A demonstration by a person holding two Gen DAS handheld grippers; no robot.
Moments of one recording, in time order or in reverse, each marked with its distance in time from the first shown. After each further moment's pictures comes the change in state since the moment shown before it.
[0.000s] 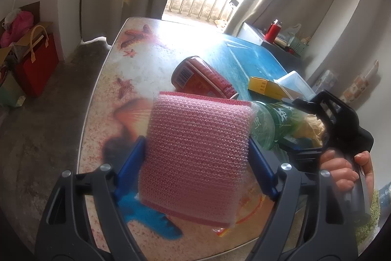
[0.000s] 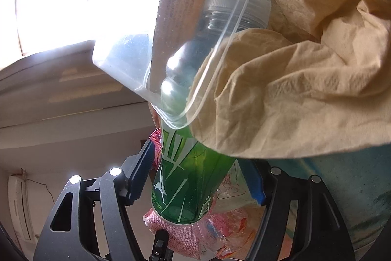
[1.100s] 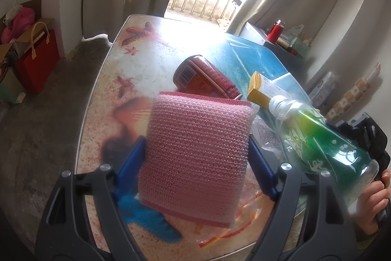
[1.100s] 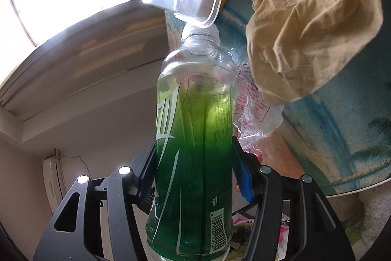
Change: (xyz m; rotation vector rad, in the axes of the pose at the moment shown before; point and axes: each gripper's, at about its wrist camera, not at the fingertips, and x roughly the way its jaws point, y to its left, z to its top) left arm 0.009 0.002 0.001 -0.022 0.008 0.006; right arm -0.030 -0.037 -0.008 0.056 0.330 0.191
